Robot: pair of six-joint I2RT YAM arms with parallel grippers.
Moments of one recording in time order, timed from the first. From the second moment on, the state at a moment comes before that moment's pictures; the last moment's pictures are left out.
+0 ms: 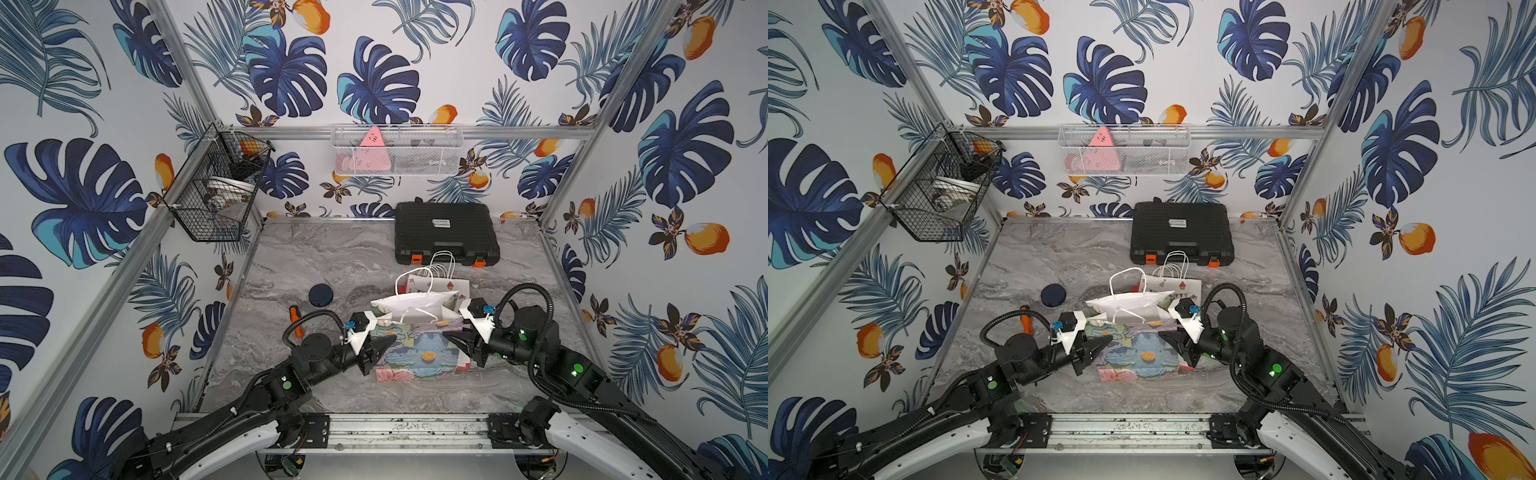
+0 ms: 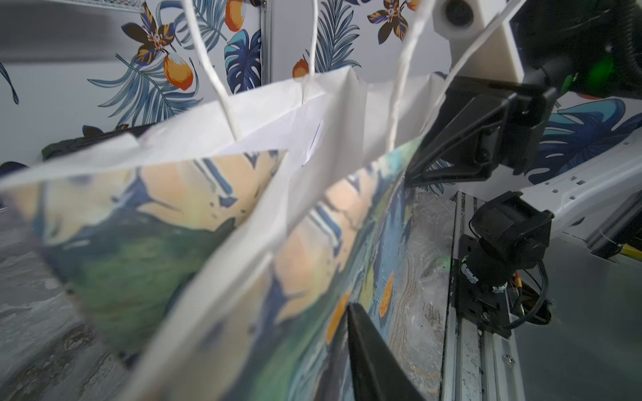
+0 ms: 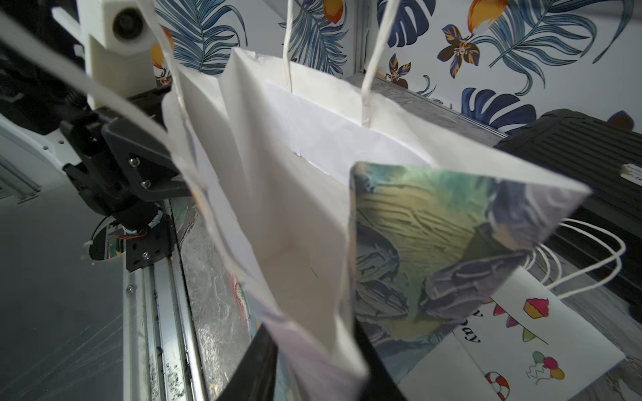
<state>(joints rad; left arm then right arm) -0.84 0.61 0.34 0.19 0.13 -0.10 0.71 0.65 0.64 -0.37 -0.35 -0.08</state>
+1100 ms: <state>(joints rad) -0.82 0.65 0.43 0.02 0.10 0.06 0.71 0.64 0.69 -0.41 -0.19 -0.23</state>
